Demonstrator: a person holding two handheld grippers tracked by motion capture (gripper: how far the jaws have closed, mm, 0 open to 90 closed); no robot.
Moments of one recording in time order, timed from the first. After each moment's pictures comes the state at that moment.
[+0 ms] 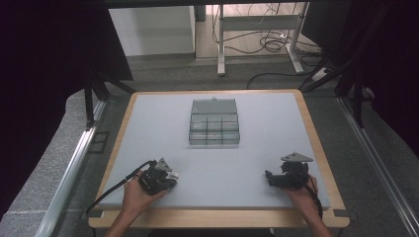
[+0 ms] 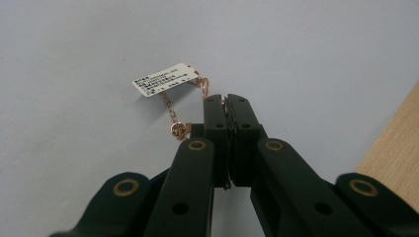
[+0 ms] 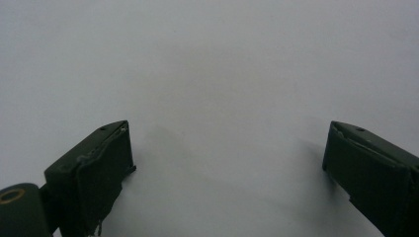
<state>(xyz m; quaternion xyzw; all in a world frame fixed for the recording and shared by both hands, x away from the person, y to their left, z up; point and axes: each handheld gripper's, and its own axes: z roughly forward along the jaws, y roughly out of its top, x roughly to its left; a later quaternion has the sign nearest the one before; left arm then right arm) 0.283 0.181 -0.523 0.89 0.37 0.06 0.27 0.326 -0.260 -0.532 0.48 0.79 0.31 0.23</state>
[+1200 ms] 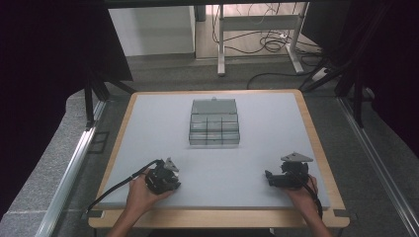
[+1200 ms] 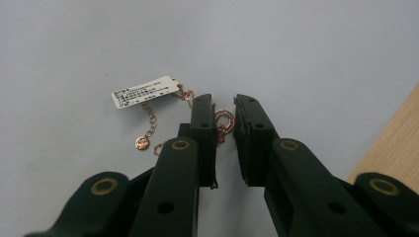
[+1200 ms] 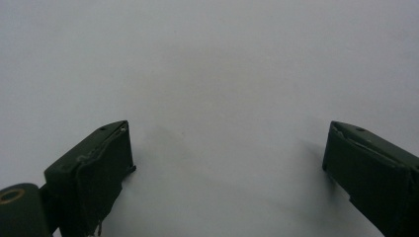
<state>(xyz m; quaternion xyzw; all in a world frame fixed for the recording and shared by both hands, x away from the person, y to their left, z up) 0.288 0.162 -0.518 0.90 0.36 0.06 0.23 0.326 -0.260 -0.532 0.47 0.79 0.31 0.23</state>
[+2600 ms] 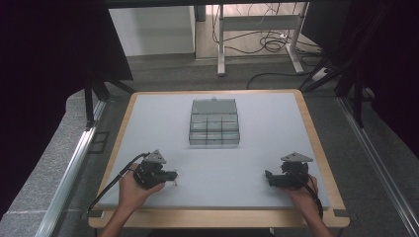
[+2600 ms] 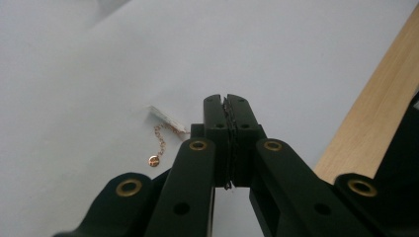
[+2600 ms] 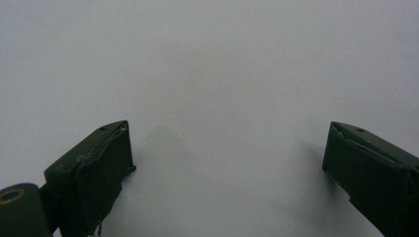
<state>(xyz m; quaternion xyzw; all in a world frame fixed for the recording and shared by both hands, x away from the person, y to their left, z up) 0.284 0.192 -0.485 0.86 0.36 0.05 0.35 0.326 -0.260 -0.532 0.47 0.79 0.31 0.23</state>
